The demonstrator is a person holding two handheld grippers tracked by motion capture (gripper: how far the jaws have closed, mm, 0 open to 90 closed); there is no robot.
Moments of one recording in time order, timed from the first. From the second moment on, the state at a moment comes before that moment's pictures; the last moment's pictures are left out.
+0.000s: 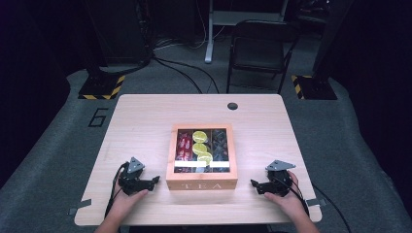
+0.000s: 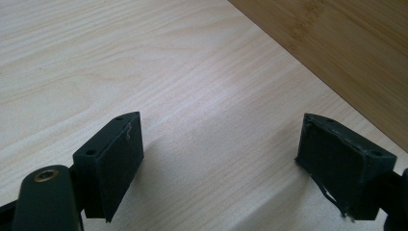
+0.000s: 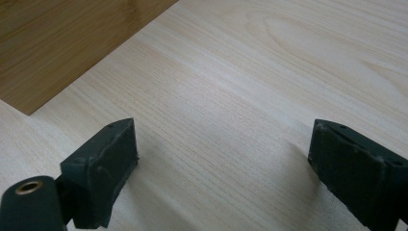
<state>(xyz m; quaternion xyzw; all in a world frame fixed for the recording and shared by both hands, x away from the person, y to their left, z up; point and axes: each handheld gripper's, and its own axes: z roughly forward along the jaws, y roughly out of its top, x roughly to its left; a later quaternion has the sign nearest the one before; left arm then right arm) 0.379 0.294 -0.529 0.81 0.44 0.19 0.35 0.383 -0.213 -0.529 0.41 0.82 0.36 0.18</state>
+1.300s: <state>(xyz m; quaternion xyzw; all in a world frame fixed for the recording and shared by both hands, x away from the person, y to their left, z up) 0.380 0.293 -0.521 0.81 0.45 0.17 0.35 0.374 -0.214 -0.520 0.41 0.83 0.34 0.17</state>
